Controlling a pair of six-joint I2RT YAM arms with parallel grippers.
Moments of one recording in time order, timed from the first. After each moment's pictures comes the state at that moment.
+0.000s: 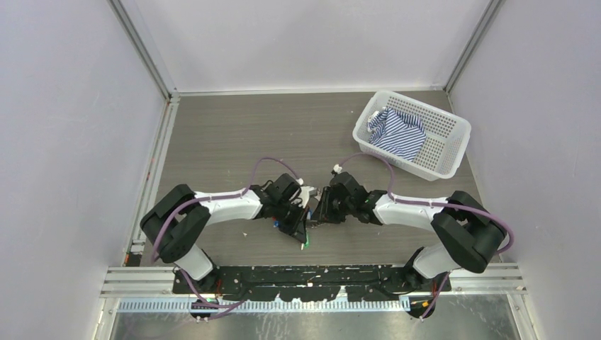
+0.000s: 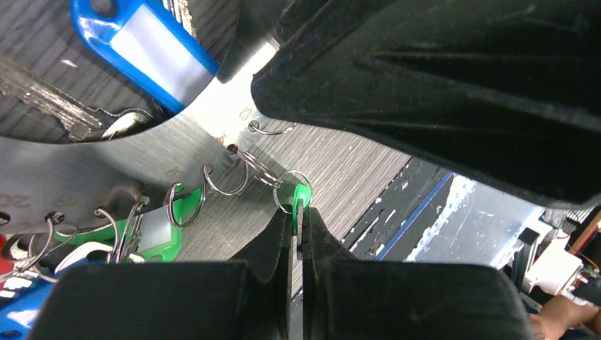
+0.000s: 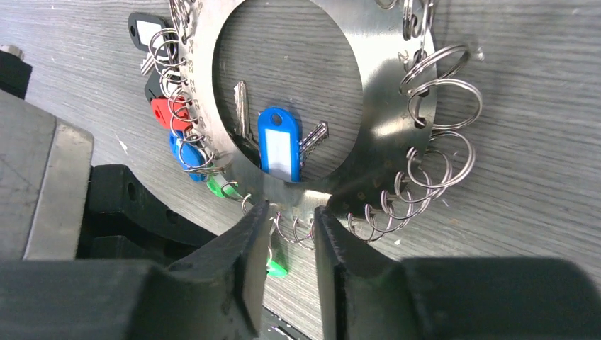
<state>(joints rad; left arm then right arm) -0.85 1.58 0.76 -0.26 0.50 -0.41 0.80 1.46 0.62 -0.02 -0.15 0.95</state>
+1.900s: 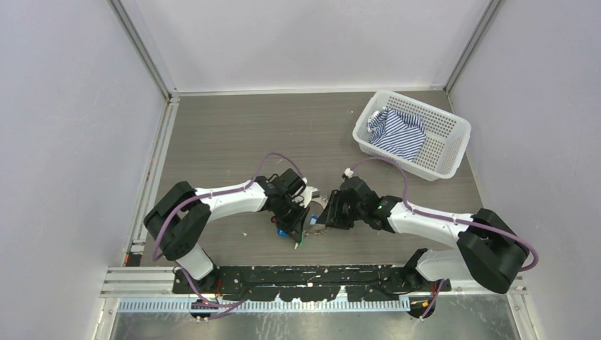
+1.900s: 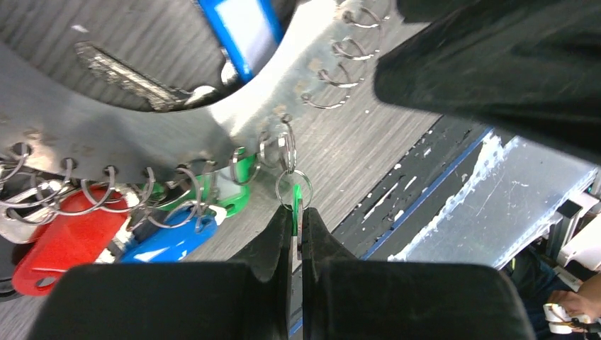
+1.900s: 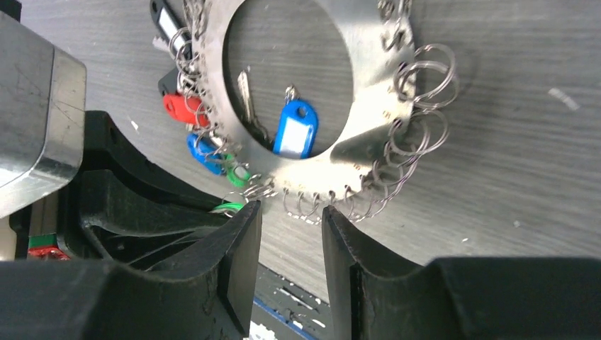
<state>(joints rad) -0.84 1.61 0.89 -0.52 0.47 -0.28 0.78 1.28 0.55 -0.12 -0.16 1.01</state>
